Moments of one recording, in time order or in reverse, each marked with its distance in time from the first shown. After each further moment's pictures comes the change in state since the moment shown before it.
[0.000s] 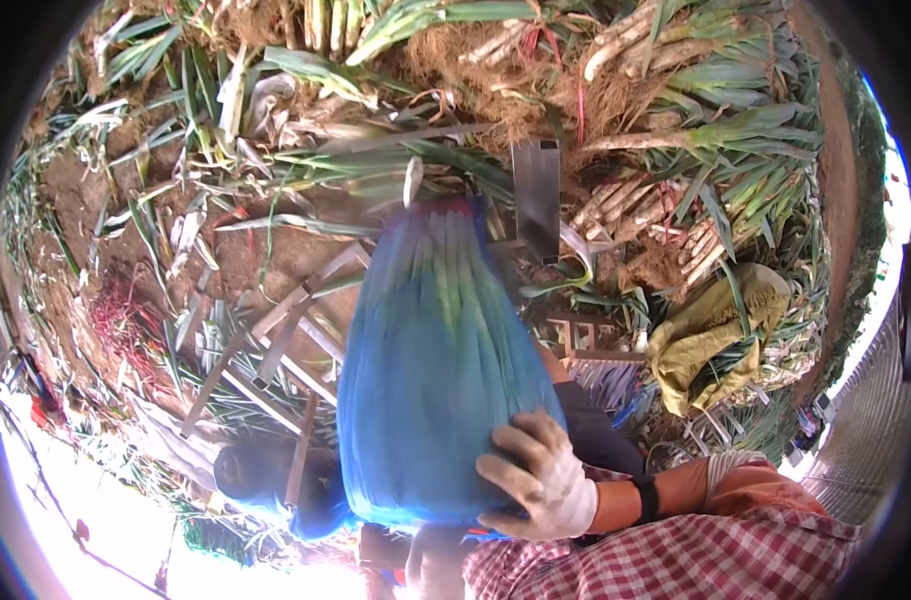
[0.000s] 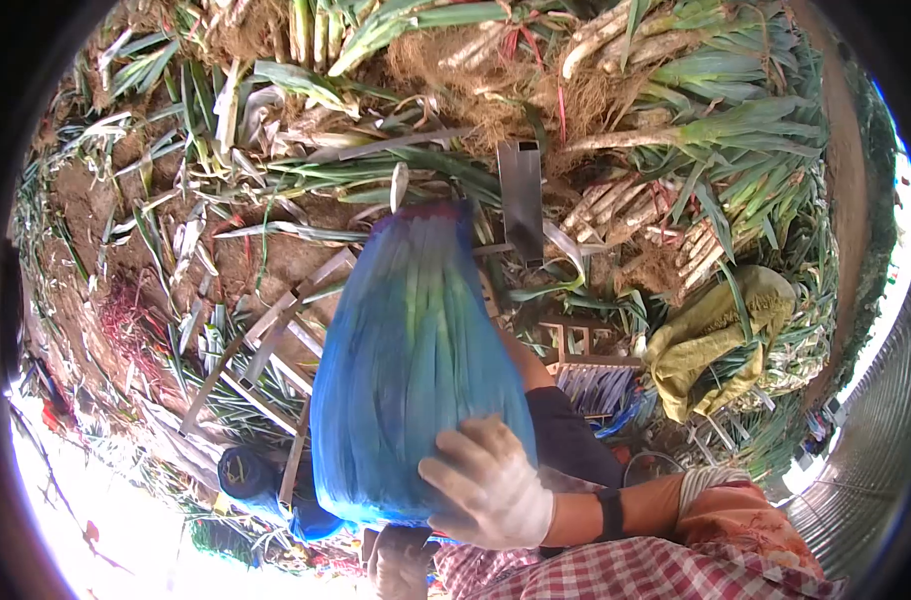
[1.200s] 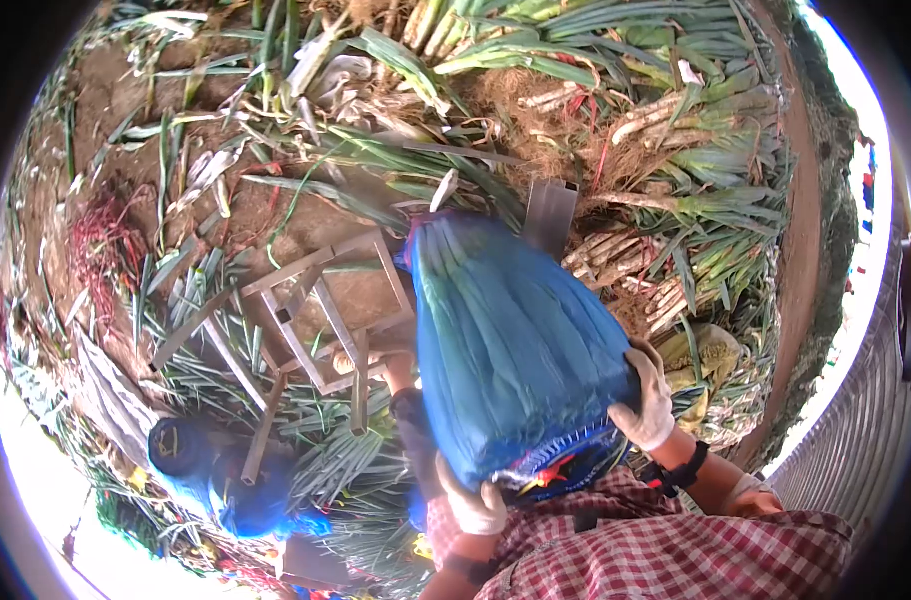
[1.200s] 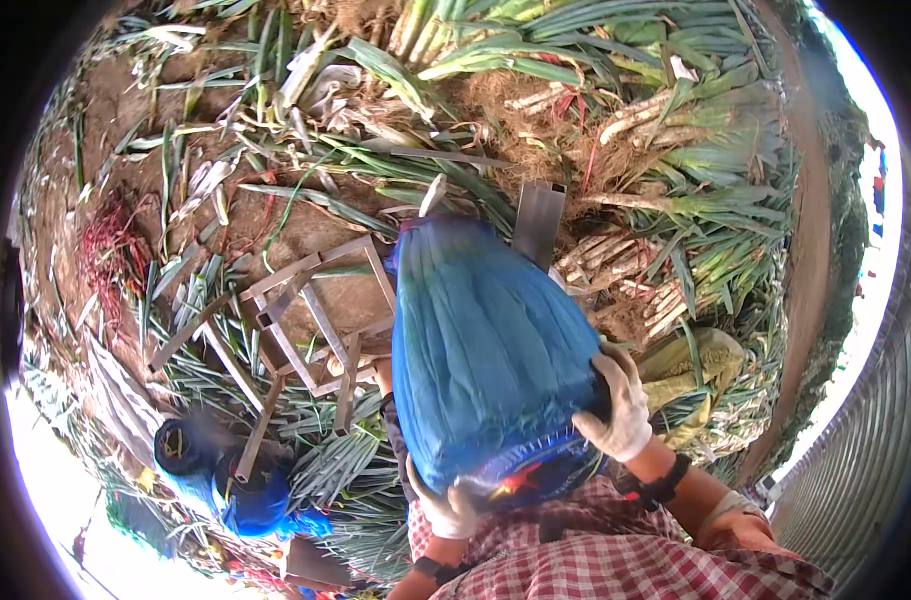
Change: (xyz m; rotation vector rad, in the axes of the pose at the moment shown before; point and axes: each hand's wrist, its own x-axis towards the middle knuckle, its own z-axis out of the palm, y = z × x) left_hand -0.002 -0.117 0.046 -0.148 0.281 0.399; right_hand -0.045 0.024 -0.045 -0.447 0.142 0.098
